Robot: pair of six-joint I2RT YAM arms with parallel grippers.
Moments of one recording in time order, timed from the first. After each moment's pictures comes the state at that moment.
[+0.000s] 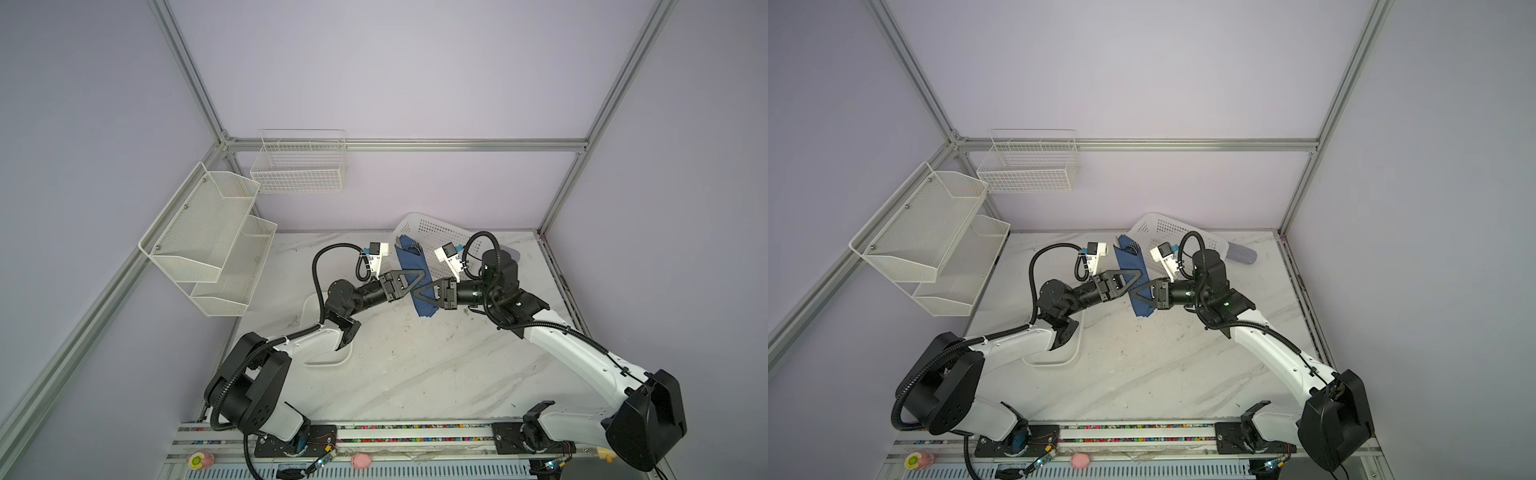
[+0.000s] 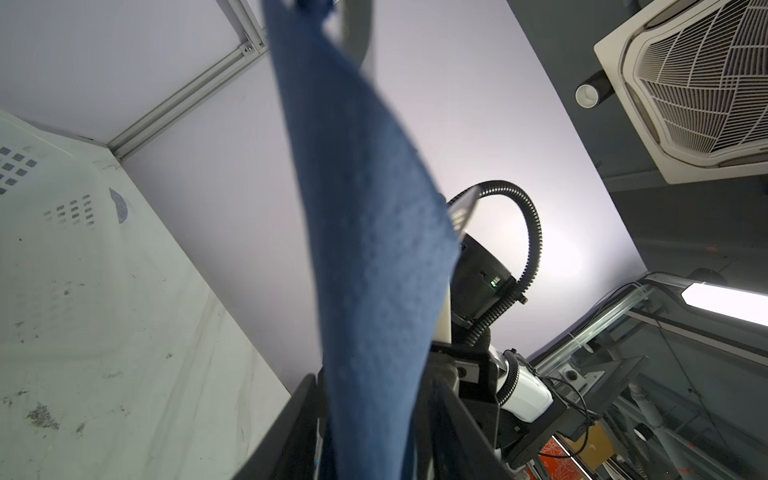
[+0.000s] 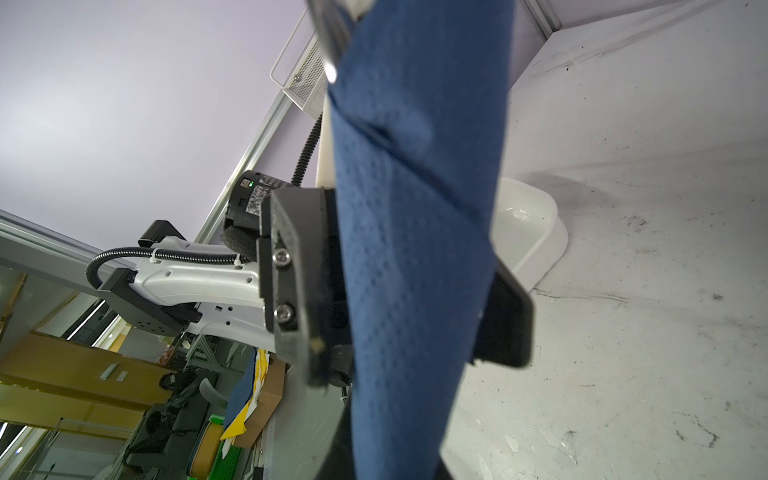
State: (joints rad) left arm -0.55 1.51 0.76 1.16 0.67 -1.25; right arm 0.54 1.27 1.00 0.02 -0.91 0.65
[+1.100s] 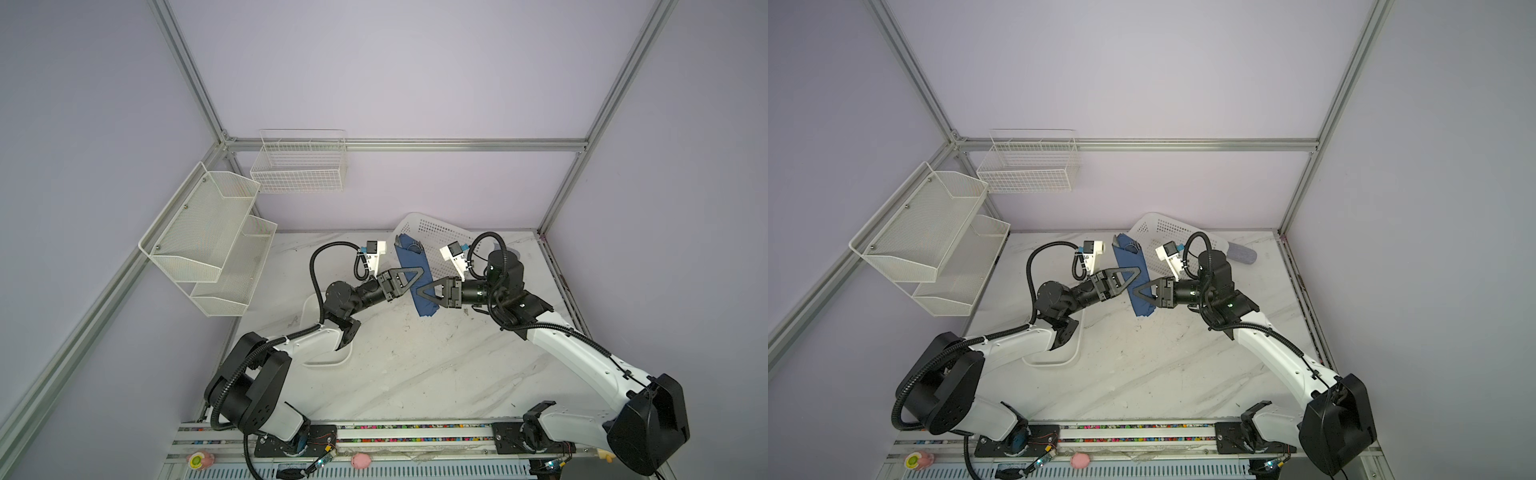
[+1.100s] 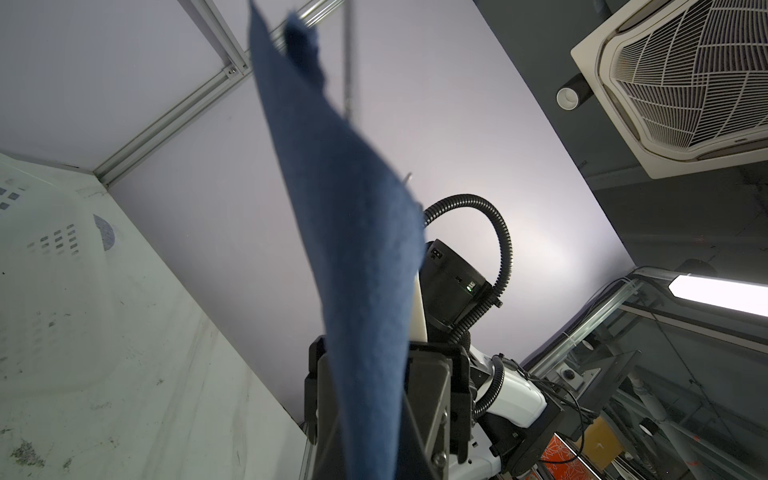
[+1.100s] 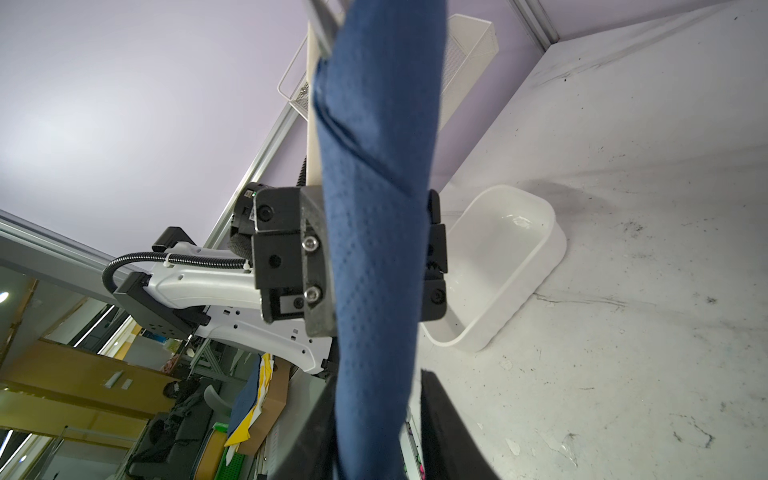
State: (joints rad) left arm -0.55 1.51 0.76 1.21 0.66 -1.25; right arm 0.50 1.25 0.97 0.06 -0.94 0.68
